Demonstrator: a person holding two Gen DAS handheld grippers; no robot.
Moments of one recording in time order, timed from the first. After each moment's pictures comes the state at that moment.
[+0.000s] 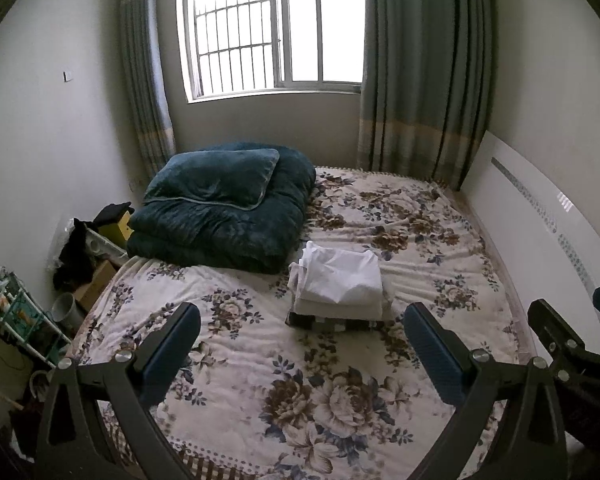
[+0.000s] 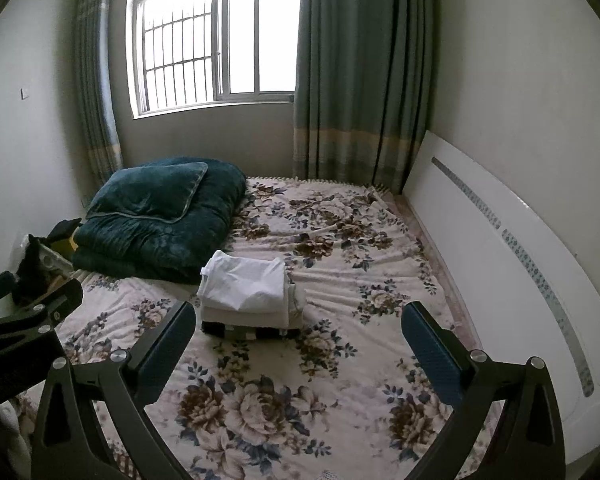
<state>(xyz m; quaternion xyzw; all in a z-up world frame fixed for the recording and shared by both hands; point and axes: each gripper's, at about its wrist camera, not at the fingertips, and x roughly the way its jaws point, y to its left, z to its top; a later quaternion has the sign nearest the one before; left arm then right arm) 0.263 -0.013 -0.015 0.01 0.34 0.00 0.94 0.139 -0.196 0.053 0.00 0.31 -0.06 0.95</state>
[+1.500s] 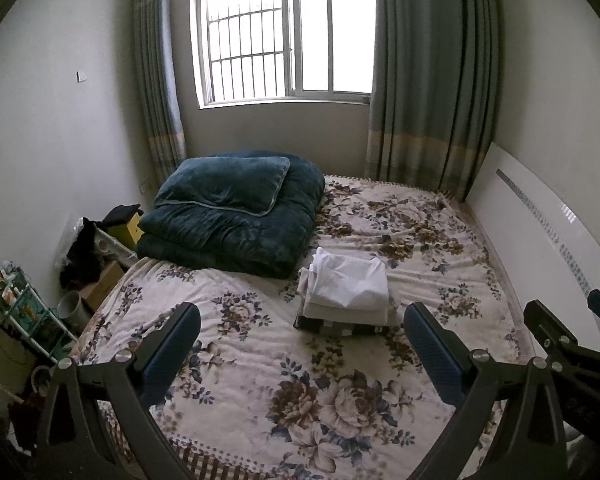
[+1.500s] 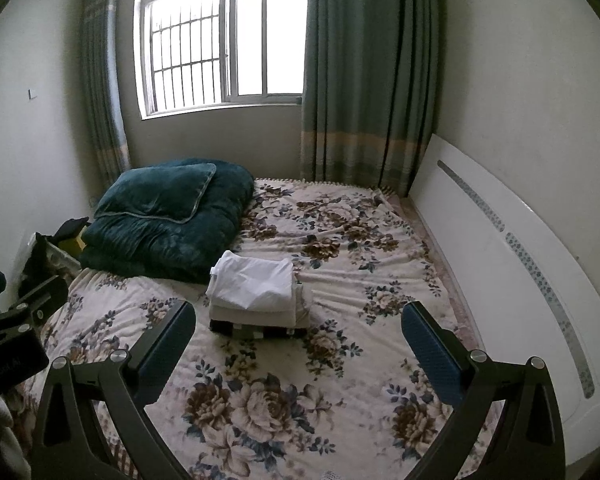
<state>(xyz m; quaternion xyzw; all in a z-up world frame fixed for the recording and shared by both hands) 0.252 -0.004 0.006 0.00 0.33 0.03 0.94 0.139 -0.192 0.061 0.00 0.31 -0.05 0.95</state>
